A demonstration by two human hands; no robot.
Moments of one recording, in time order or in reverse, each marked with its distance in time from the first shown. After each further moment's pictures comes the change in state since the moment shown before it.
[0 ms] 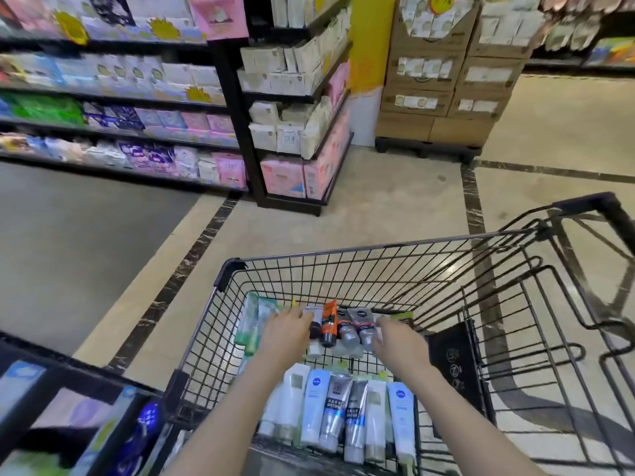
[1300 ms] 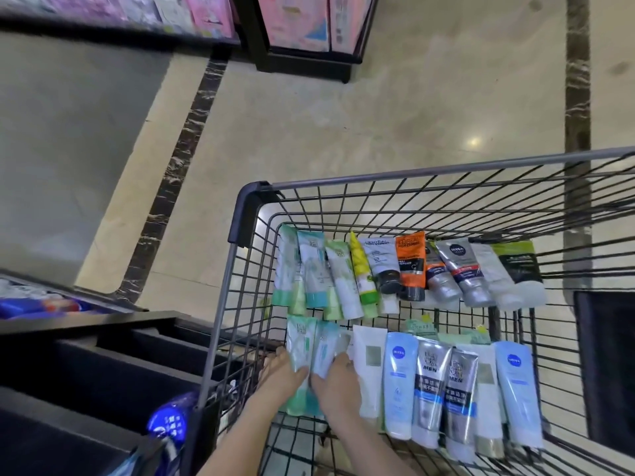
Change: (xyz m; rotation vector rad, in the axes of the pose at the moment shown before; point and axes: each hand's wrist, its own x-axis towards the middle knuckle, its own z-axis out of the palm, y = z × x) left_hand 0.043 -0.149 0.273 -0.652 -0.792 -0.532; right_hand 0.061 -0.201 0.309 0.546 -0.529 0.557
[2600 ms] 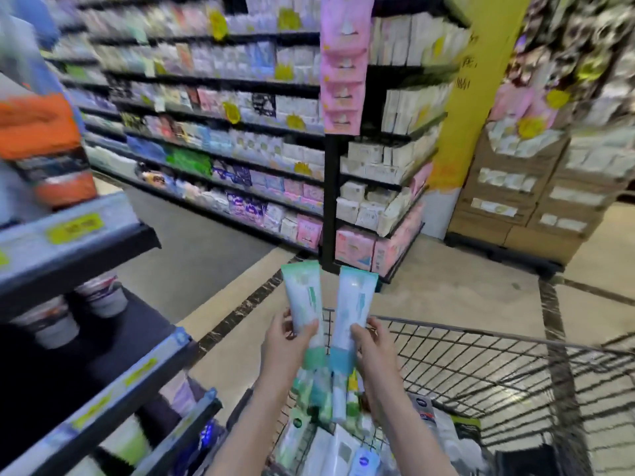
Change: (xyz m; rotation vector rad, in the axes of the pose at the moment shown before) left_hand -0.354 0.051 -0.057 -1.282 0.861 0.763; right_hand -0.282 -0.054 -0.232 0.910 -0.065 -0.871
